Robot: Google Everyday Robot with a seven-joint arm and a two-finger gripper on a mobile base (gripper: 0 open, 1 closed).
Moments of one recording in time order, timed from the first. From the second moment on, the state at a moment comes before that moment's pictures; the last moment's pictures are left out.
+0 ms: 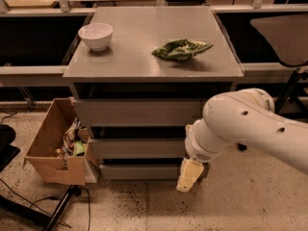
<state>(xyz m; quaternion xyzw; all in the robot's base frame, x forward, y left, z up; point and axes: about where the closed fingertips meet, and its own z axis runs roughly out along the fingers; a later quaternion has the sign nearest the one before) 0.460 -0.096 0.706 -0.61 0.77 0.03 0.18</state>
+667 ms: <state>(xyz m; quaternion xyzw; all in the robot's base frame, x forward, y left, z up) 0.465 -0.053 0.531 -0.66 0.73 0.08 0.14</state>
